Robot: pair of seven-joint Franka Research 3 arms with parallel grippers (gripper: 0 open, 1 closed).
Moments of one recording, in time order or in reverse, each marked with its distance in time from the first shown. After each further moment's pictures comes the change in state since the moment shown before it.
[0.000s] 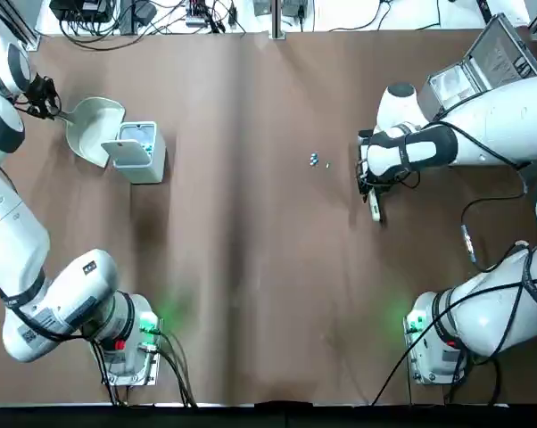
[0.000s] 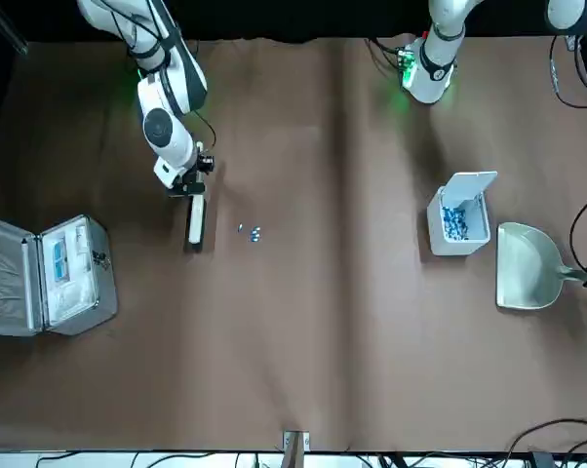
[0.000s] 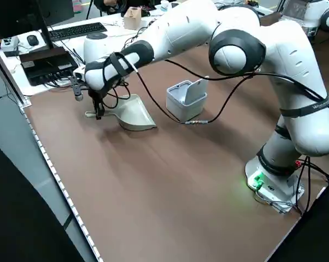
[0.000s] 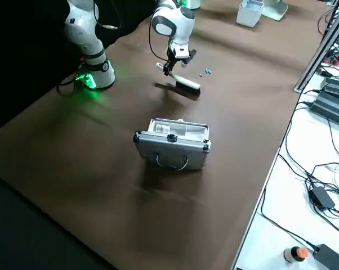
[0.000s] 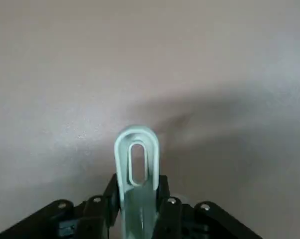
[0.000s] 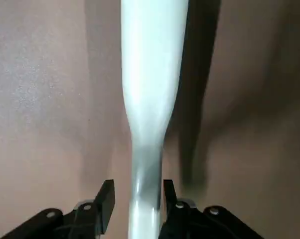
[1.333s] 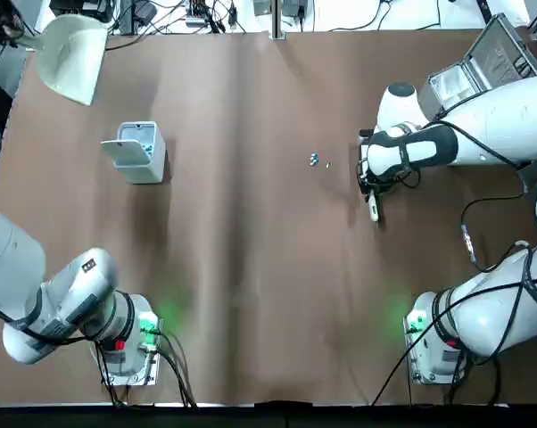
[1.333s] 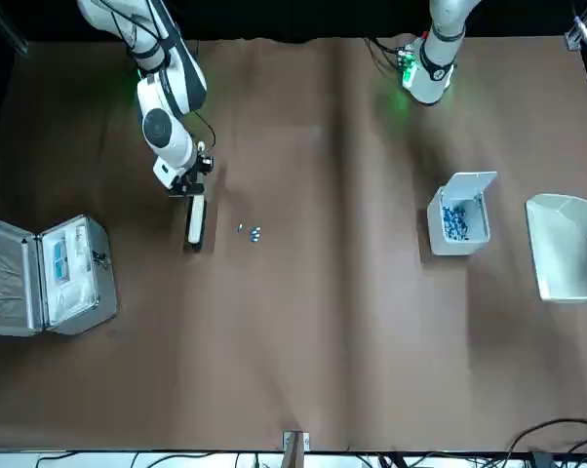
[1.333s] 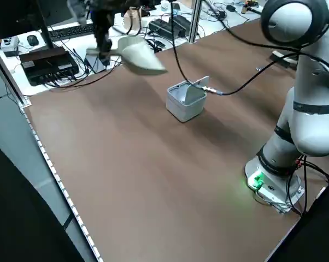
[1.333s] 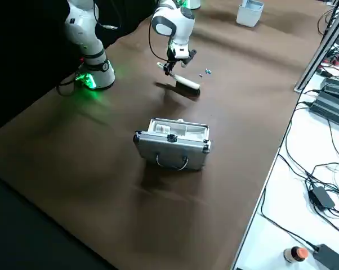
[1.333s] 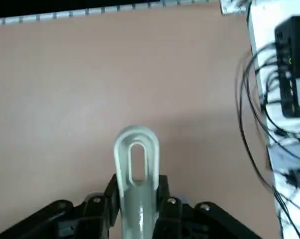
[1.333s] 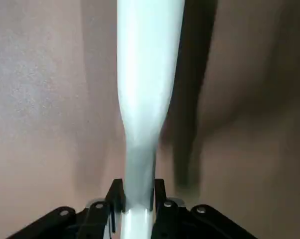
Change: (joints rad) left arm 0.048 -0.418 -0.173 0.025 -0.096 -0.362 -0.101; right arm 0.000 0.000 -0.003 0.000 0.000 0.000 0.007
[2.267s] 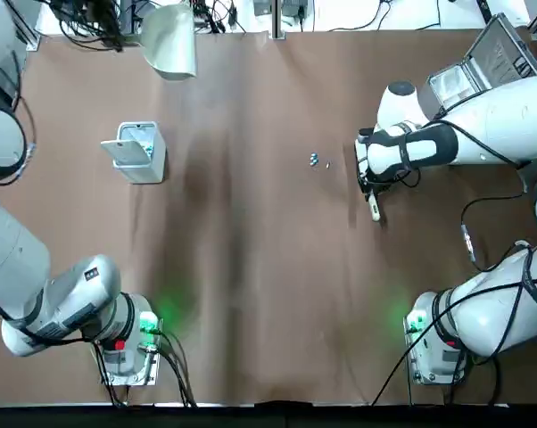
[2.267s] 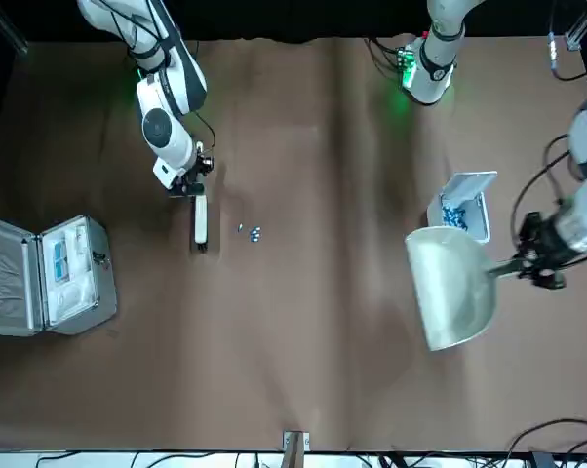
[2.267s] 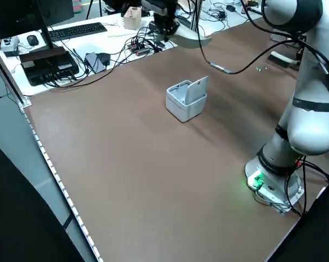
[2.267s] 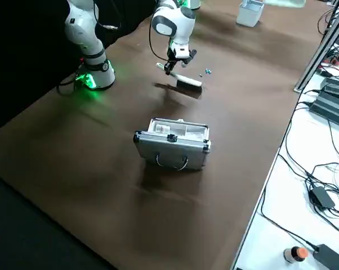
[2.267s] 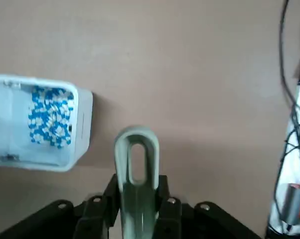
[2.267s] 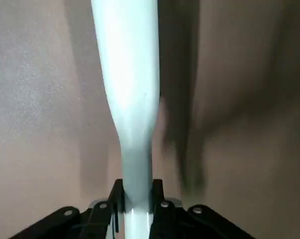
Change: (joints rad) left arm -0.200 -0.018 -0.279 -0.153 0.070 -0.044 -0.798; right arm 0.000 0.000 -0.001 0.005 0.000 0.000 0.001
